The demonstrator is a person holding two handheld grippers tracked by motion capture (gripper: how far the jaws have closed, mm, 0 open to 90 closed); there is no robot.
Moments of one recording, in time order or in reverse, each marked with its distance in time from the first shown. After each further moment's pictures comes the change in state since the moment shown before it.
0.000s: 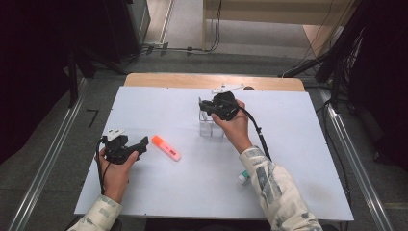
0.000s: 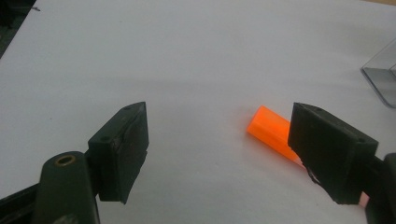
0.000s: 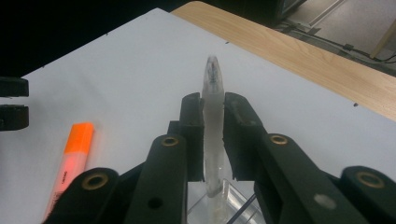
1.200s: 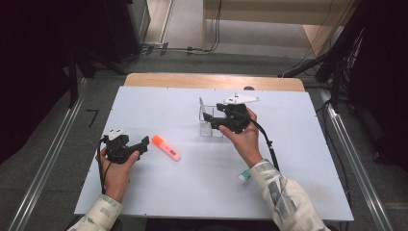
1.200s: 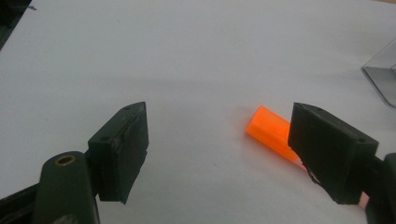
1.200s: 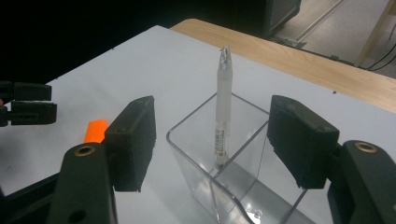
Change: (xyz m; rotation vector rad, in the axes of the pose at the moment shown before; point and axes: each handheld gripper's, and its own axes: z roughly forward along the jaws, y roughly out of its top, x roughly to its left) left arm -0.002 0.000 0.003 0.004 0.000 0.004; right arm 0.011 -0.028 -0.039 -0.093 -0.030 0.049
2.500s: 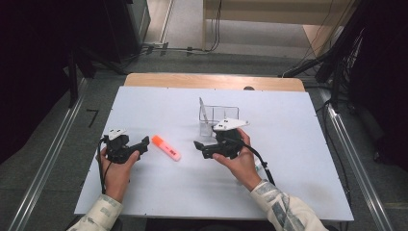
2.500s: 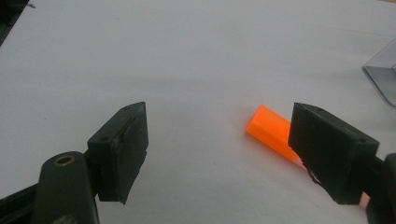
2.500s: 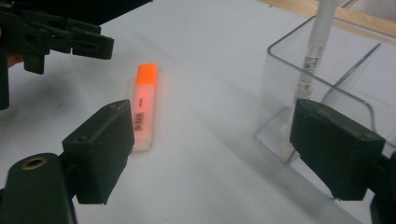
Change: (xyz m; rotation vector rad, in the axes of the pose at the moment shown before) left arm 0.000 0.000 0.000 0.002 0.002 -0.006; right arm 0.051 -0.041 -0.007 0.090 0.061 -0.063
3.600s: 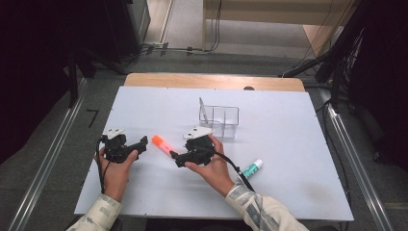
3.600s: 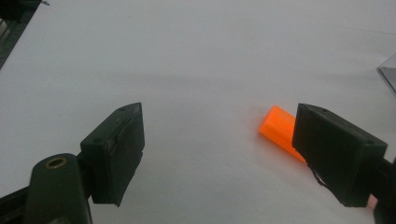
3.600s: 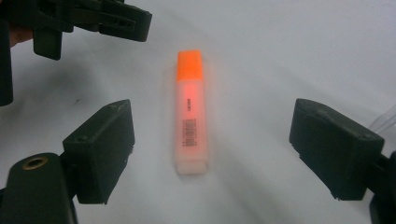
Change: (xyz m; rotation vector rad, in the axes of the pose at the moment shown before) left arm 0.004 0.001 0.001 0.006 0.026 -0.011; right arm 0.054 0.003 0.058 0.078 0.009 -0.028
